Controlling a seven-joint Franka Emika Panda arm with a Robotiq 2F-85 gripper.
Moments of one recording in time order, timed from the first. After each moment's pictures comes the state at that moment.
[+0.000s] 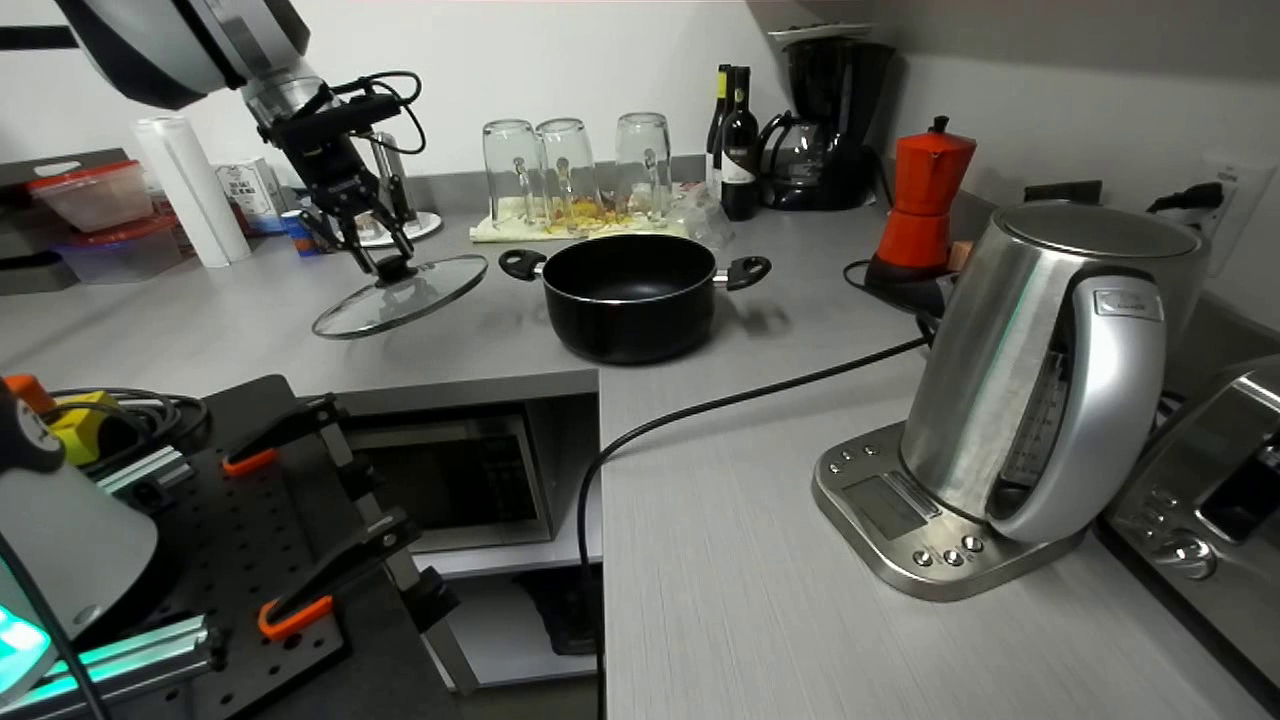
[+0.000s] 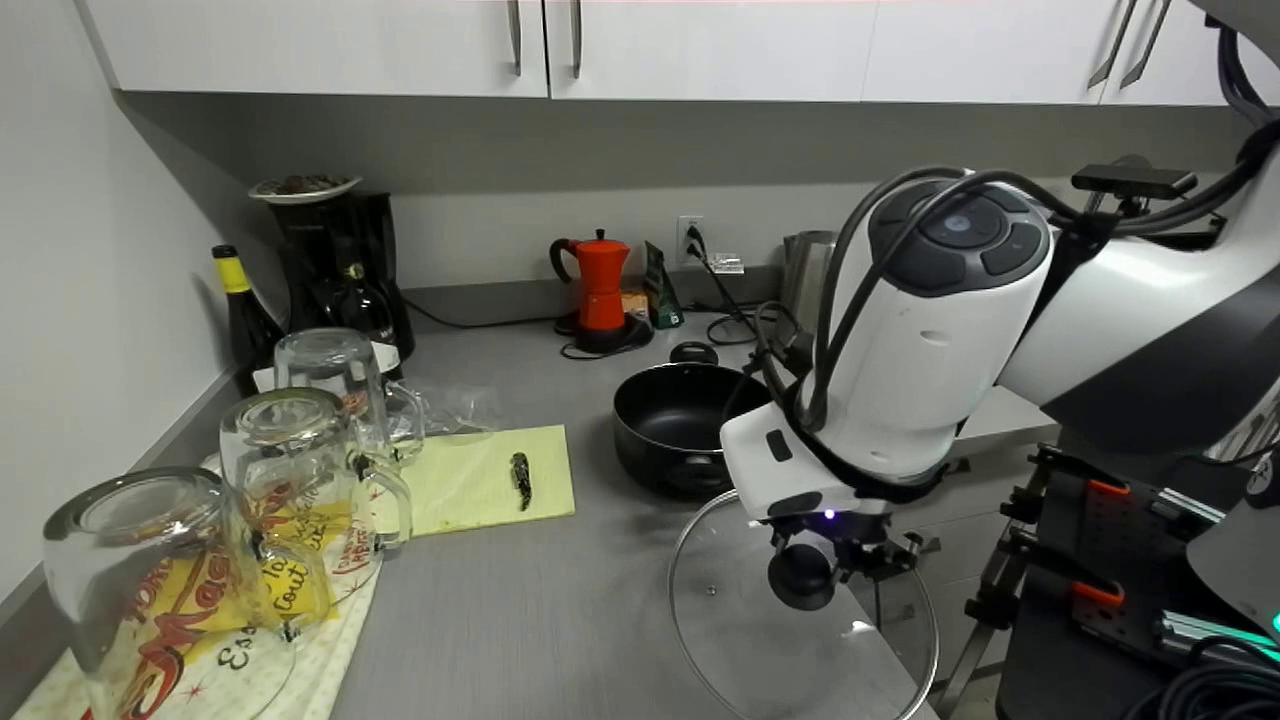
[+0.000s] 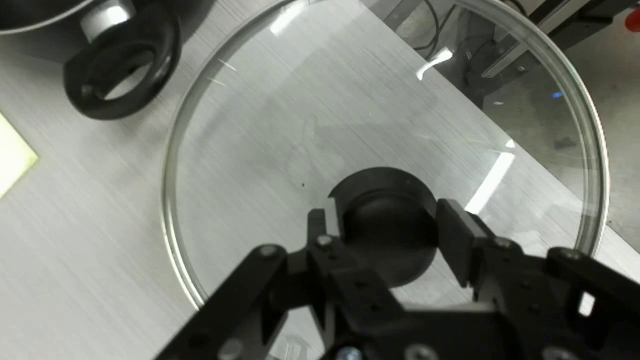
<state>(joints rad) 0.42 0.27 0.39 -2.38 -0.72 2.43 -0.30</state>
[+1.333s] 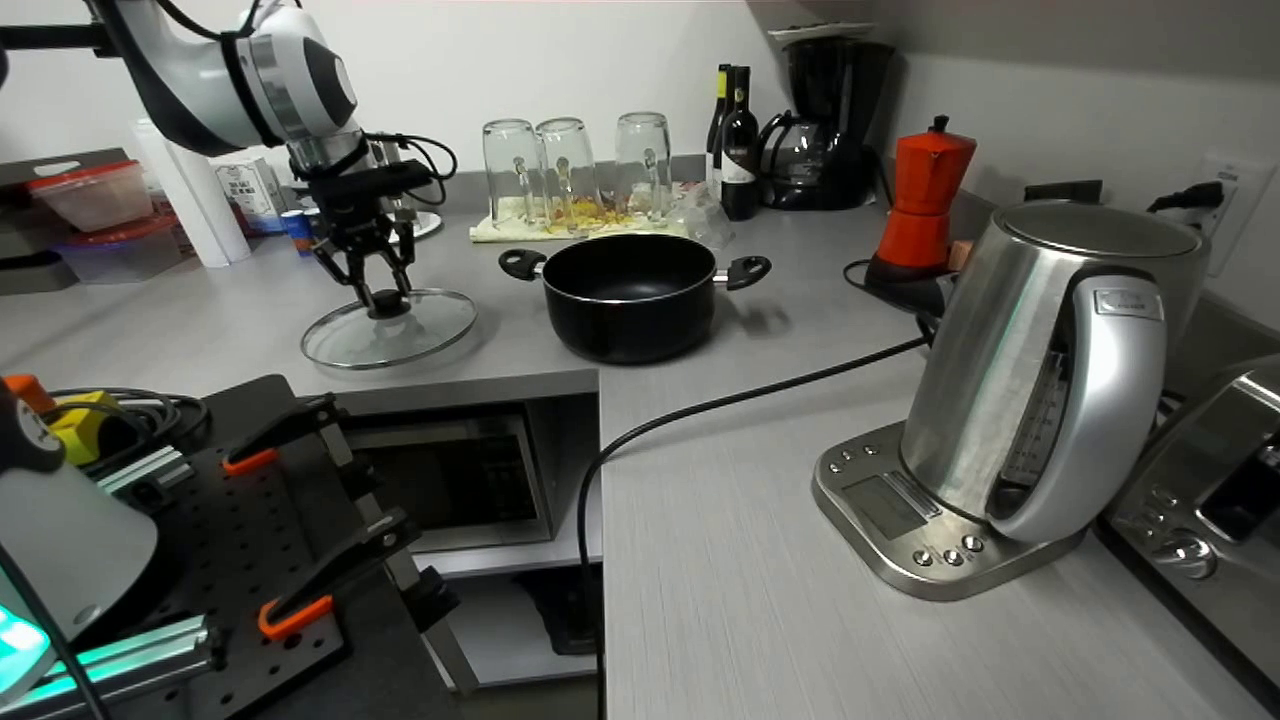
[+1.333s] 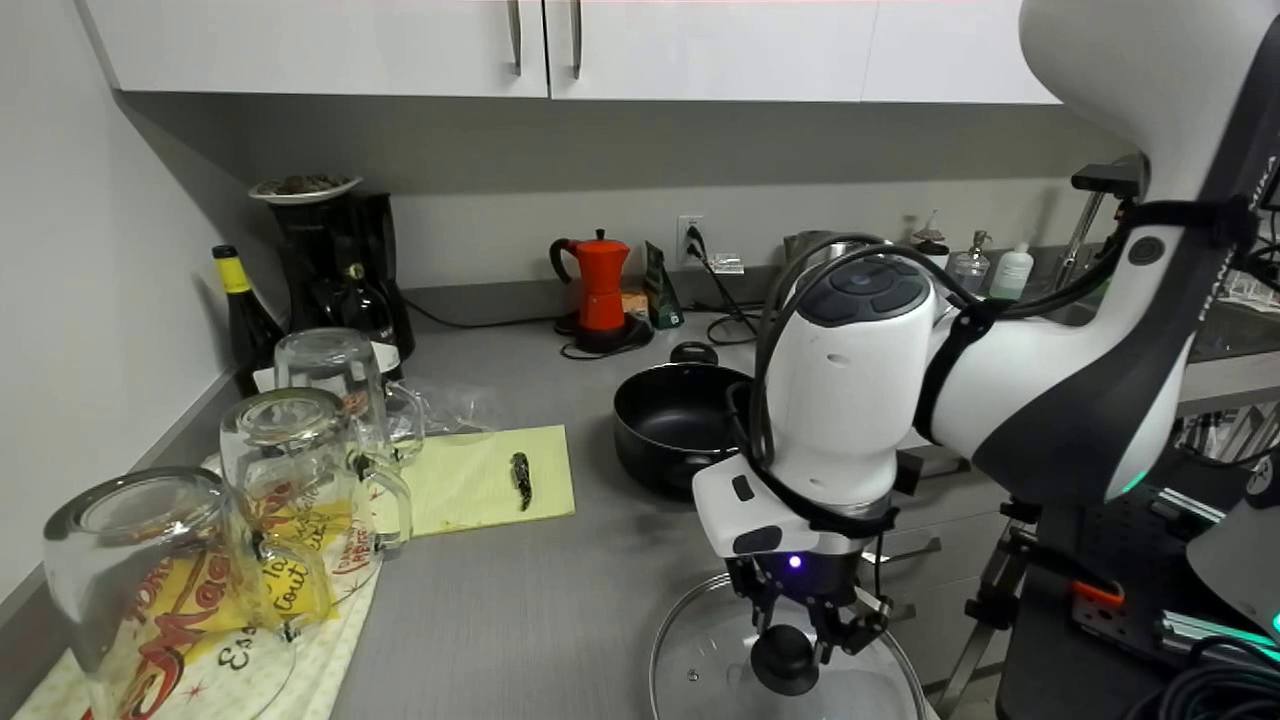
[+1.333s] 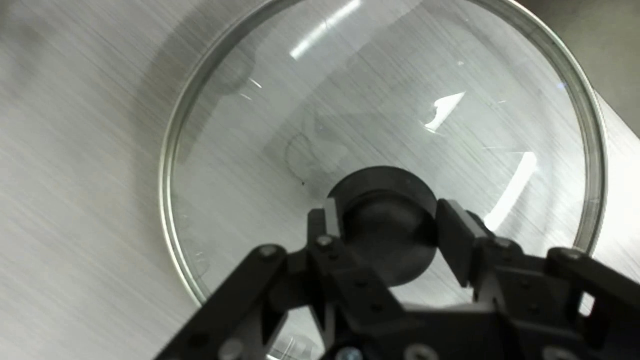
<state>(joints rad) 0.35 0.45 0.39 -2.34 -0.59 2.67 -0.43</state>
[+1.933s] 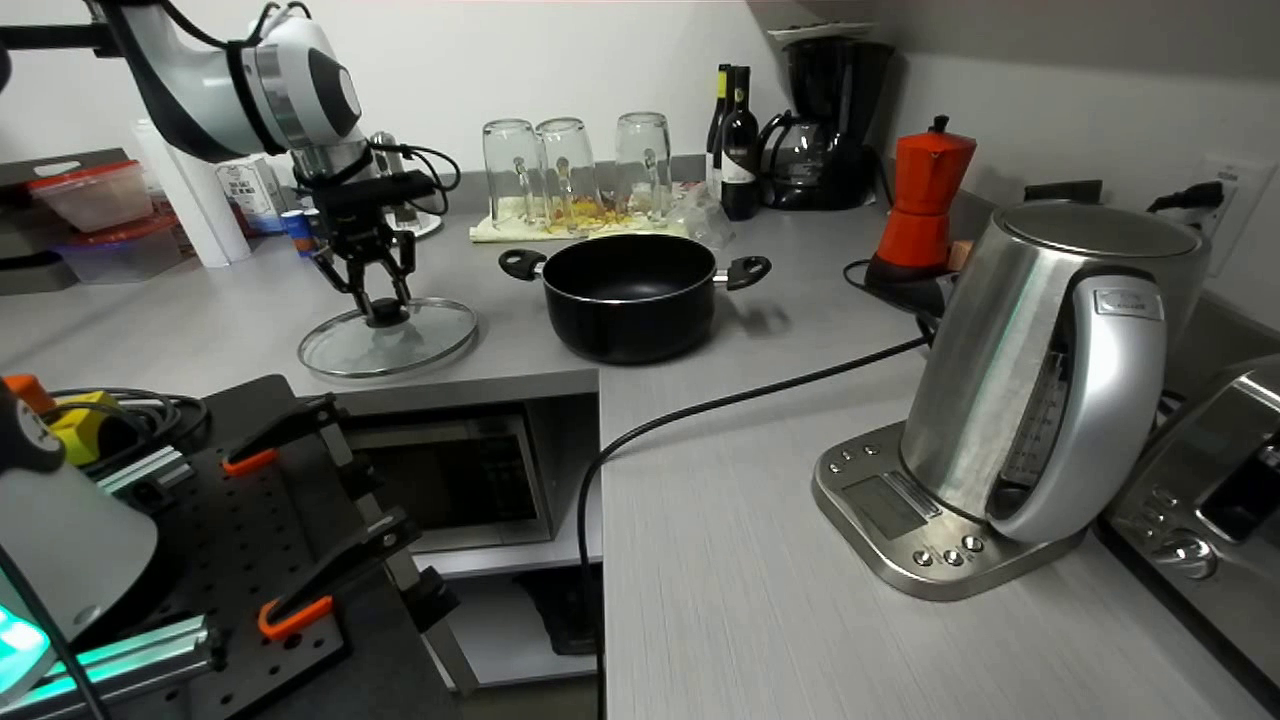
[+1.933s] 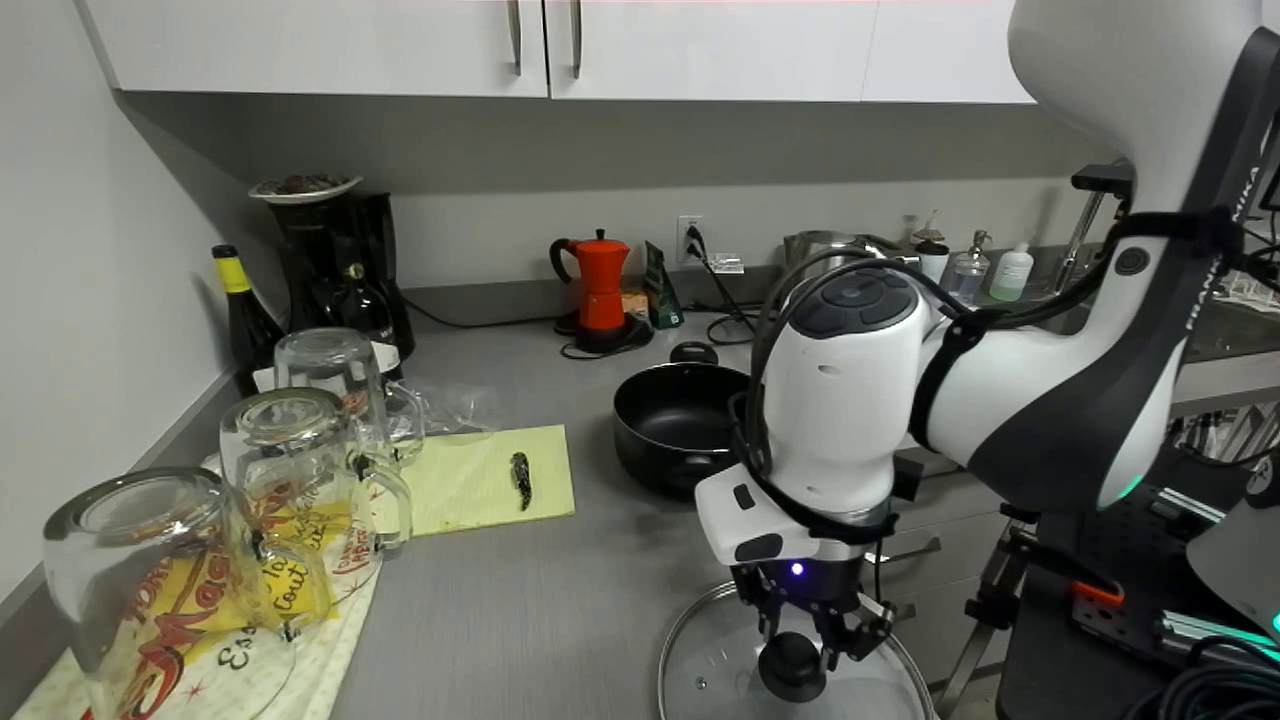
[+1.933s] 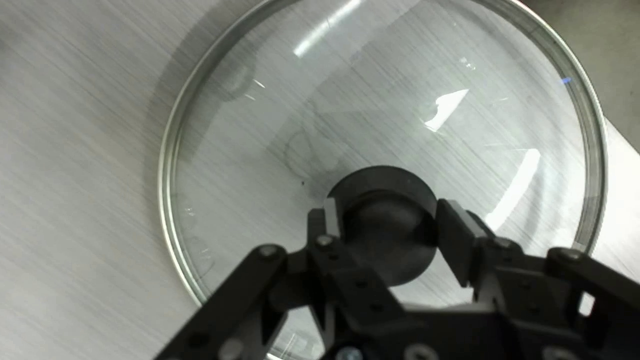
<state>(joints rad) 0.34 0.47 0.39 -2.34 -0.57 2.67 -0.46</state>
